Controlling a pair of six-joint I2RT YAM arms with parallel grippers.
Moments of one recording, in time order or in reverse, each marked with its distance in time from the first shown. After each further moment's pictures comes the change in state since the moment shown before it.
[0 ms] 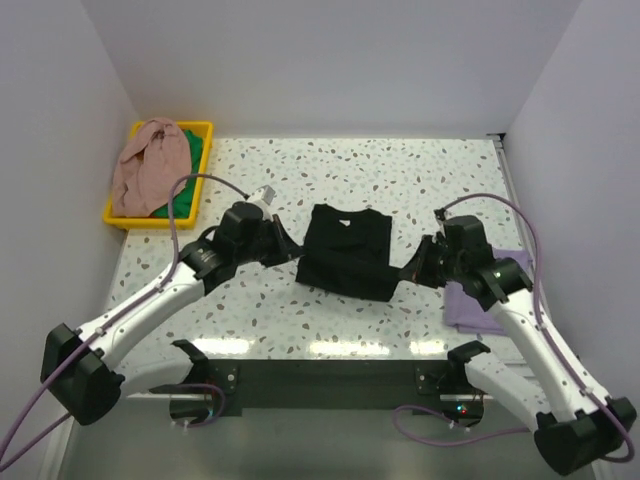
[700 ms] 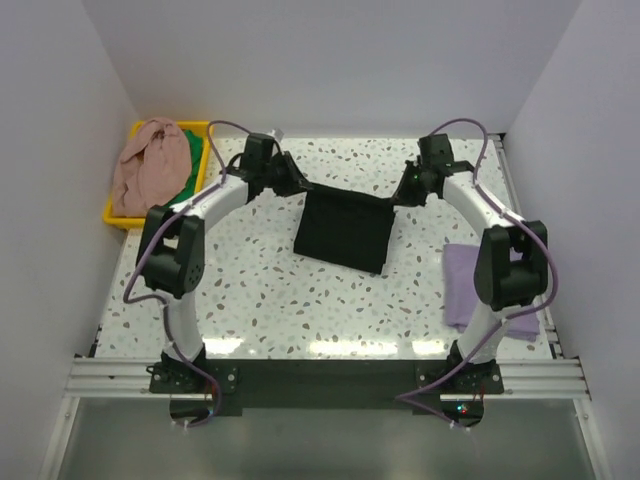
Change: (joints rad) left arm 0.312 0.822 0.588 0.156 0.204 0.081; right arm -0.185 0.956 0.568 0.254 0.052 -0.116
